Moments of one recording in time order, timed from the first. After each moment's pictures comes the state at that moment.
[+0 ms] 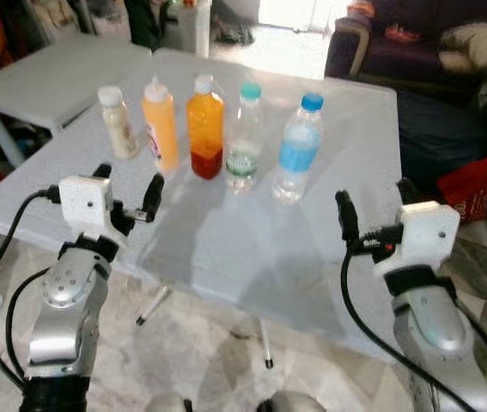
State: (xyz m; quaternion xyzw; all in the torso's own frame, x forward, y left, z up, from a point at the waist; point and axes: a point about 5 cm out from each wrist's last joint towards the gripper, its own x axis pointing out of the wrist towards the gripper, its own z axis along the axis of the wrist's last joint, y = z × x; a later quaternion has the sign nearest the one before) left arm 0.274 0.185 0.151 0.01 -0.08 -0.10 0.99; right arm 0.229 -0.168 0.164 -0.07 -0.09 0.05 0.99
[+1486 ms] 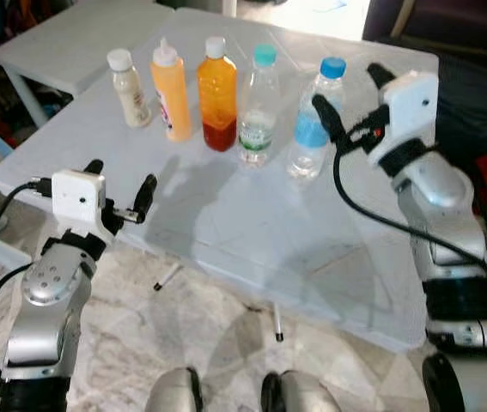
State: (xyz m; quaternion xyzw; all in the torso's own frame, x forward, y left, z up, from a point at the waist) left arm 0.270 0.199 0.158 0.06 -0.06 -0.10 0.99; right arm 0.339 -0.165 0.245 -0.14 -0.18 0.20 0.95
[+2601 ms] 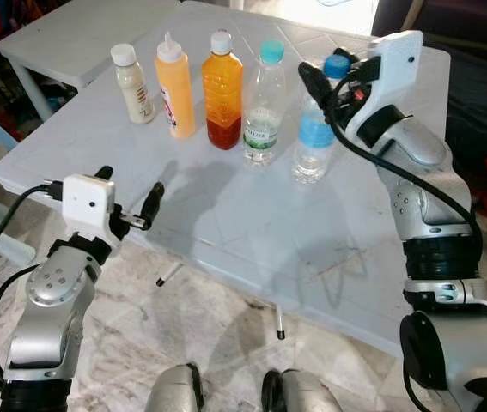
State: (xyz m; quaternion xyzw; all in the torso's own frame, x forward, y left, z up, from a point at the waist) left arm 0.269 0.193 0.152 0.07 -0.03 -0.13 0.99; right arm 0.363 -0.139 0.265 -0.02 -0.13 0.25 0.96
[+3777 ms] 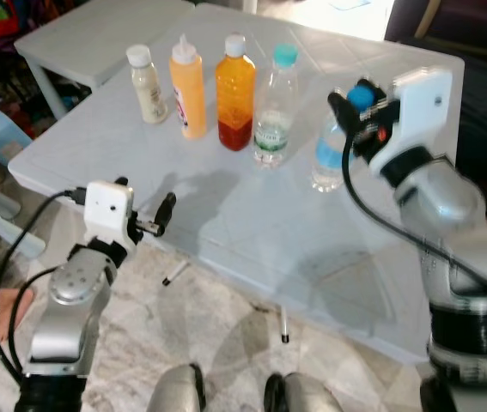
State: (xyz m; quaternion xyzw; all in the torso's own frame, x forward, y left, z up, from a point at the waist) left arm 0.275 0.180 0.131 0.06 0.01 -0.12 0.99; right arm 0.302 -0.155 0.247 -0.08 -0.13 0.17 0.97
